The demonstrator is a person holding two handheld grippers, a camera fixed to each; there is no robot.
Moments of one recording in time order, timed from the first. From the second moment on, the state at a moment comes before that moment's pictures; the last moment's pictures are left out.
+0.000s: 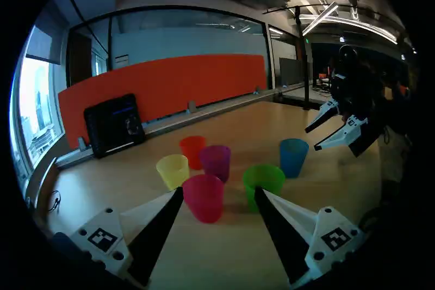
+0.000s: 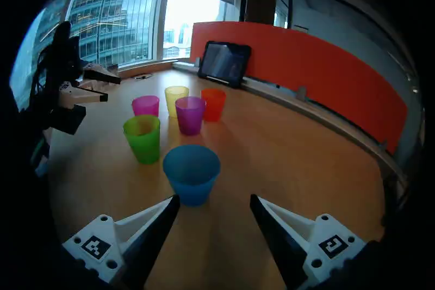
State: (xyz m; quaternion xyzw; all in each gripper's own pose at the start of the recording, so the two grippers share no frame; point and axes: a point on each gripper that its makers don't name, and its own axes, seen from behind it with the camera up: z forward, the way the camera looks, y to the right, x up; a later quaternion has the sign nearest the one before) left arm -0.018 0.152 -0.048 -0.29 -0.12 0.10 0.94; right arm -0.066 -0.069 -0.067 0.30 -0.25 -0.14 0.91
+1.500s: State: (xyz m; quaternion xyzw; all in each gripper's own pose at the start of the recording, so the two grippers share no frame) left arm 0.056 0.064 -0.030 -0.12 0.02 0.00 0.99; right arm 0.066 -0.027 -0.007 0.07 0.00 -0.04 1.00
